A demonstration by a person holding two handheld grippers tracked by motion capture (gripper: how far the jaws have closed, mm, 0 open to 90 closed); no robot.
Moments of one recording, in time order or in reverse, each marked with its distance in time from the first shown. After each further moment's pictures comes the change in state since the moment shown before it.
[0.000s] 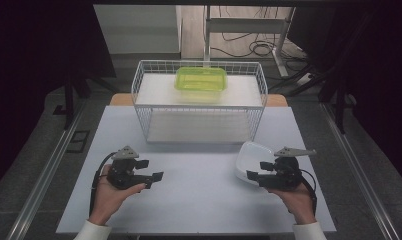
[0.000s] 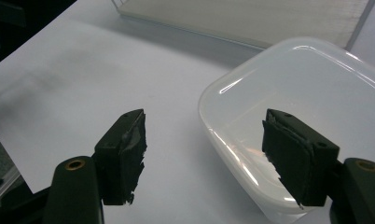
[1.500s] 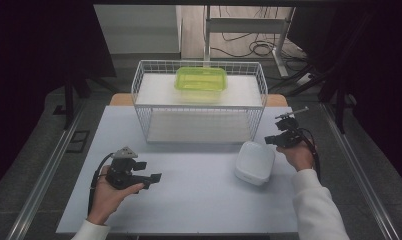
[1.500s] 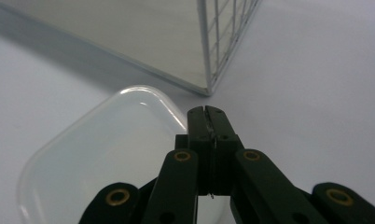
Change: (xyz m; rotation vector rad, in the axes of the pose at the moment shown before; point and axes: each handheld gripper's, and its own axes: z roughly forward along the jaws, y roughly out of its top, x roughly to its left) left arm 0.007 -0.004 0.004 0.049 -0.004 -0.030; right arm -0.094 0.079 0.040 0.225 -0.208 0.014
